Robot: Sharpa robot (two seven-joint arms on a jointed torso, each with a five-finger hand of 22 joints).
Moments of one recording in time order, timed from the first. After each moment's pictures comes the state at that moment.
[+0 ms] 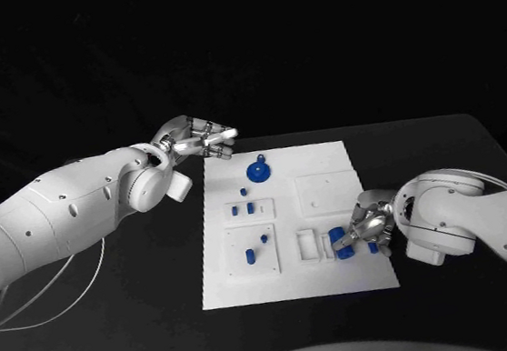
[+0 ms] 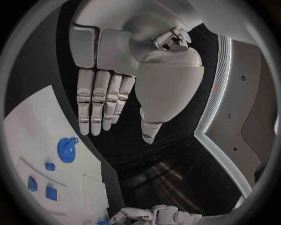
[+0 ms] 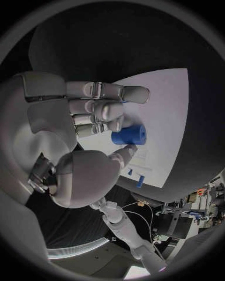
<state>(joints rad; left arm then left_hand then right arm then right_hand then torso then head) 1.26 -0.70 -0.13 1.11 -0.34 -0.05 0.25 1.30 -0.13 -0.08 0.20 0.05 0.91 0.17 0.07 0.06 1.10 0.14 0.07 0.06 1.17 0.12 0.06 0.09 0.05 1.04 0.10 0.11 0.08 0.94 -0.81 0.12 1.61 -1.14 0.05 -0.69 1.11 -0.17 0.31 -0.02 0.27 1.11 0.06 0.07 0.43 1.28 -0.02 0.90 1.14 1.46 -0.08 1.02 1.16 0.07 1.47 -0.11 0.37 0.98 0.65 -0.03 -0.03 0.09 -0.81</state>
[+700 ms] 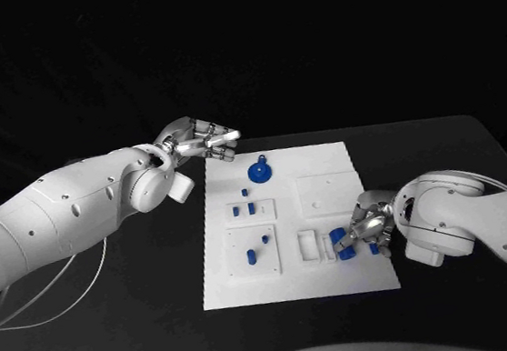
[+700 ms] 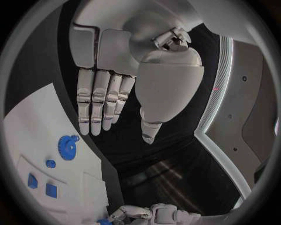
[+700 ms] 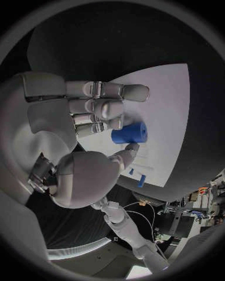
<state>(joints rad) 1.26 -0.70 -0.13 1.11 -0.34 -0.04 0.25 1.30 -0.13 -0.08 0.19 0.05 0.90 0.17 0.07 0.06 1.10 0.14 0.07 0.06 1.17 0.12 0.06 0.09 0.05 1.04 0.10 0.10 0.08 0.94 -0.81 0.12 1.60 -1.12 0.04 -0.69 1.10 -0.15 0.28 -0.09 0.56 1.09 0.08 0.07 0.52 1.26 -0.02 0.88 1.12 1.46 -0.08 1.02 1.17 0.06 1.47 -0.11 0.36 1.01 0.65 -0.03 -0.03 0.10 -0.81</state>
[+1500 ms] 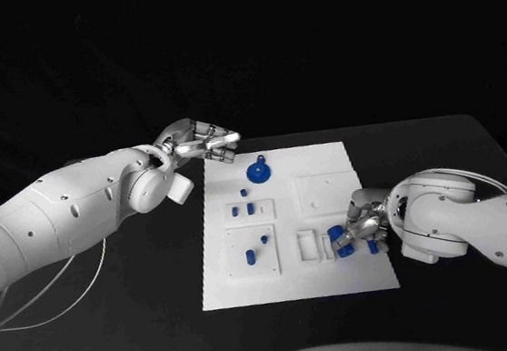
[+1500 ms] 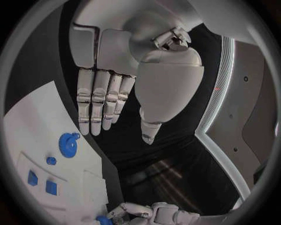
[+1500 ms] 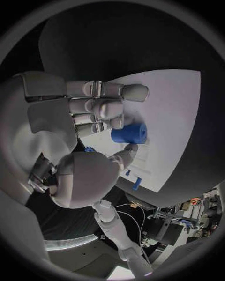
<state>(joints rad) 1.26 -0.70 -0.13 1.11 -0.35 -0.02 0.24 1.30 -0.12 -0.08 0.18 0.05 0.90 0.17 0.07 0.06 1.09 0.14 0.07 0.06 1.17 0.12 0.06 0.09 0.05 1.04 0.10 0.10 0.08 0.94 -0.79 0.11 1.62 -1.26 0.06 -0.69 1.10 -0.15 0.30 -0.07 0.54 1.11 0.09 0.06 0.57 1.26 -0.02 0.87 1.11 1.46 -0.08 1.03 1.20 0.08 1.47 -0.11 0.35 1.07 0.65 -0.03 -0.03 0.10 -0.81</state>
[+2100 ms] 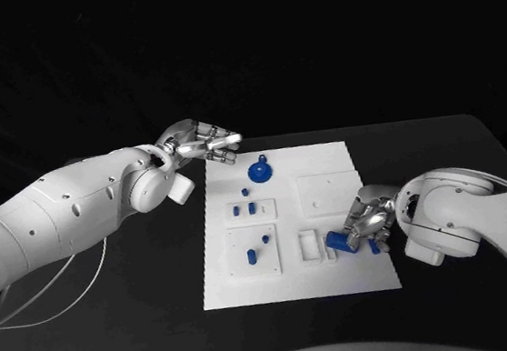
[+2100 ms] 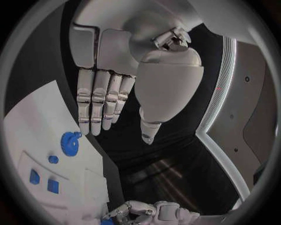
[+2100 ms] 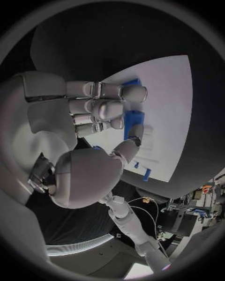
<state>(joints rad) 1.26 -0.70 -0.13 1.11 -0.35 -0.01 0.23 1.30 -0.11 -0.07 0.17 0.05 0.90 0.17 0.07 0.06 1.09 0.14 0.07 0.06 1.17 0.12 0.06 0.10 0.05 1.04 0.10 0.10 0.08 0.95 -0.84 0.12 1.67 -1.11 -0.02 -0.69 1.14 -0.14 0.54 -0.28 0.66 1.11 0.09 0.07 0.14 1.26 -0.02 0.88 1.11 1.46 -0.08 1.03 1.20 0.08 1.47 -0.11 0.36 1.13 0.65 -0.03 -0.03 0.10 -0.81</state>
